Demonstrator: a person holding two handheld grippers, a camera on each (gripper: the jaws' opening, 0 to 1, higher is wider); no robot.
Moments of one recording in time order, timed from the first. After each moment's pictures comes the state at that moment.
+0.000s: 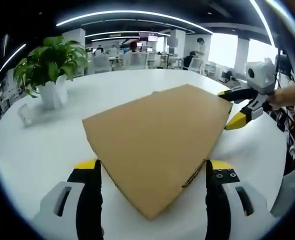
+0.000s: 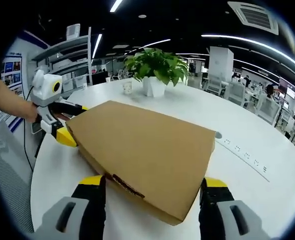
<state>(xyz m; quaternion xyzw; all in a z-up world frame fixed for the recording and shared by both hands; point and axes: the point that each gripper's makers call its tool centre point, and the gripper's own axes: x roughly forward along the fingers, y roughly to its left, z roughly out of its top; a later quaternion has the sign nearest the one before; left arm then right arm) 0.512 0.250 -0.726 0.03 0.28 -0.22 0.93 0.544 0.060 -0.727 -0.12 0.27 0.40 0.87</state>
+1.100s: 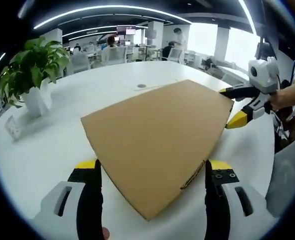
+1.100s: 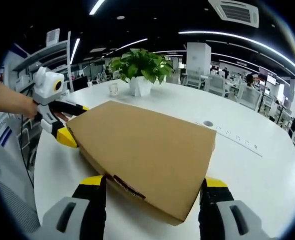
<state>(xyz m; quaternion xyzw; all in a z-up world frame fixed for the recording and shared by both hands) 0.507 0.262 -0.729 0.07 0.31 -0.31 0.90 0.499 0.071 -0.727 -0.09 0.29 0.31 0.90</state>
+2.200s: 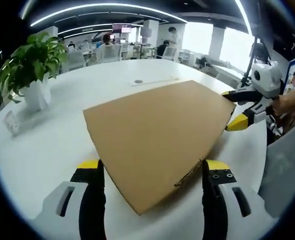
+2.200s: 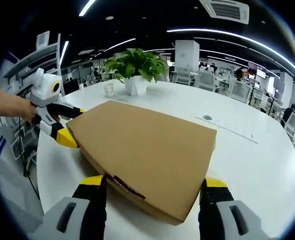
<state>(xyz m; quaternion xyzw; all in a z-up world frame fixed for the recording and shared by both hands) 0.474 0.281 -0.722 0.06 0.32 -0.33 0.89 0.463 0.097 -0.726 -0.07 0.29 0.27 0.92</state>
